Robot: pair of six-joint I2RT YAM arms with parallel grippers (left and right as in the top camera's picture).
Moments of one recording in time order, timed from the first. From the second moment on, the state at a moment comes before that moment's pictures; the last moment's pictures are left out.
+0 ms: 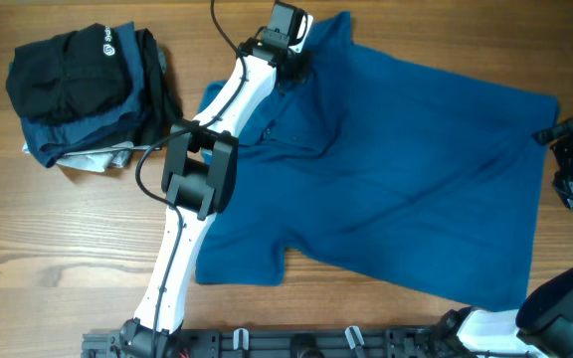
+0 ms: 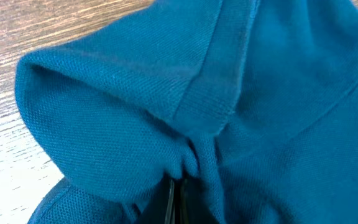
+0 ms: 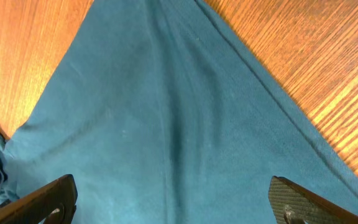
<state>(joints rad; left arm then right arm) -0.41 2.65 2.30 -0.60 0.03 -0.07 -0.70 1.60 1.22 -0.82 -0.32 0.43</state>
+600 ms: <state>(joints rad) -0.42 2.60 2.30 -0.50 -0.20 -0.07 -0.70 1.60 1.22 -0.82 -0.32 0.43</state>
